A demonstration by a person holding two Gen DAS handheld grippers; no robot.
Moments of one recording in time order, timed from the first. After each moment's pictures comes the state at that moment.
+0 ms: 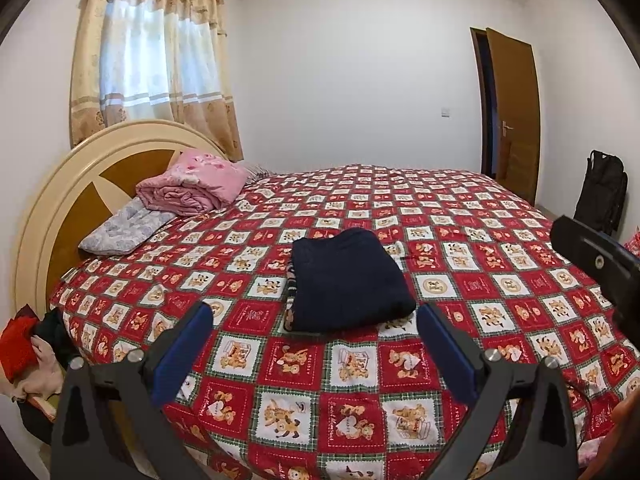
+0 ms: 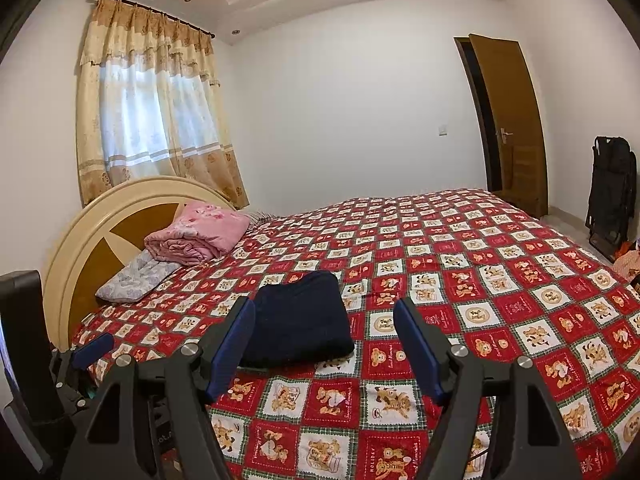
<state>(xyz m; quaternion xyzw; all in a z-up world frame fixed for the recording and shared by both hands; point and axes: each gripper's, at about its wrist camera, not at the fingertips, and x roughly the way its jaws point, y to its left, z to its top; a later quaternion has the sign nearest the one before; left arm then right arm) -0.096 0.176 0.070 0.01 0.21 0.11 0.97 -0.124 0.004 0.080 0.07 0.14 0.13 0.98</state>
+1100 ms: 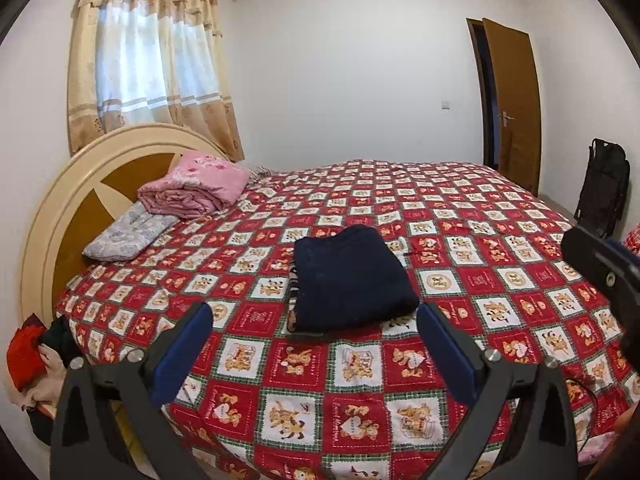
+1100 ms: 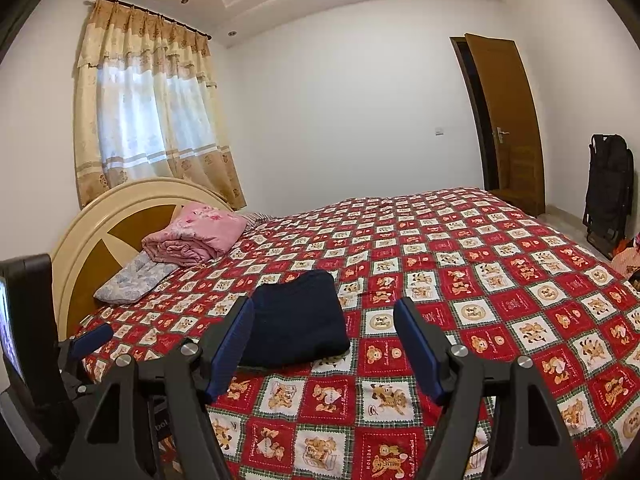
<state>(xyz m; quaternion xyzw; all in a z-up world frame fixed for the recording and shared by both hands) -0.088 0.173 0.074 0.02 0.22 0.12 0.97 -0.128 -0.006 0.081 0.07 0.14 0.13 0.98</state>
